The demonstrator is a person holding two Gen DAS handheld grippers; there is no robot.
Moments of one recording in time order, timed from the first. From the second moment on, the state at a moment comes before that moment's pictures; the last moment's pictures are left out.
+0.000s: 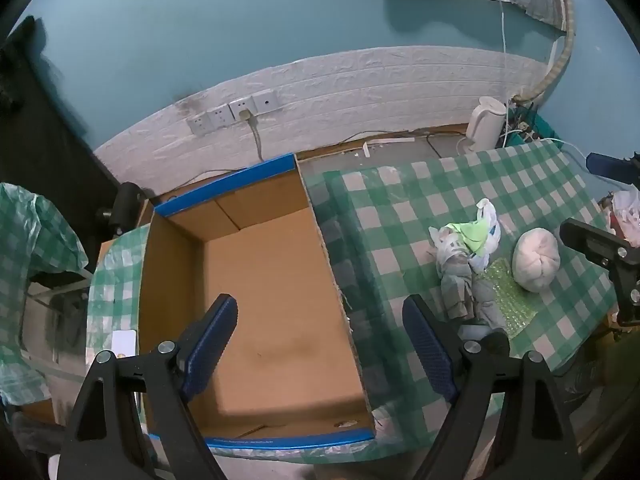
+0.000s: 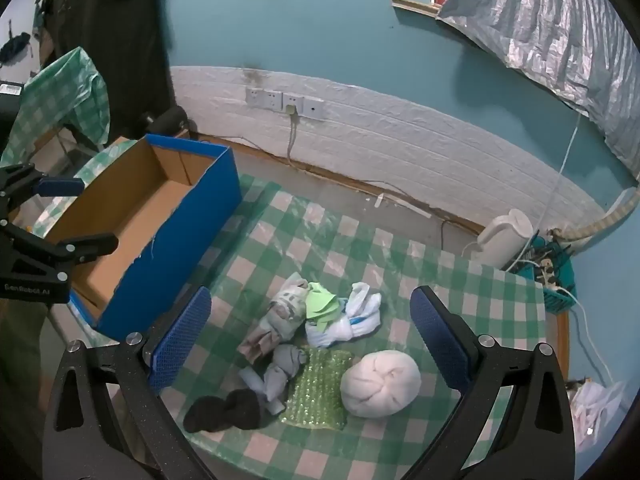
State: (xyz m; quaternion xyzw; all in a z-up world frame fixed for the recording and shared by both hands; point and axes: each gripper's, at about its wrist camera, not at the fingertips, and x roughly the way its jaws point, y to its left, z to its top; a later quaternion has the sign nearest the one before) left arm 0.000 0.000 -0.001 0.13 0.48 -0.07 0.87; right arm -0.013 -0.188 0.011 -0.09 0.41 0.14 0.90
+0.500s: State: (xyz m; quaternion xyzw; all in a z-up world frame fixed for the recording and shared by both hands) left arm -0.001 0.001 0.004 0.12 0.46 -0.08 0.88; right arm -0.013 -0.187 0.009 -0.09 0.41 0.14 0.89
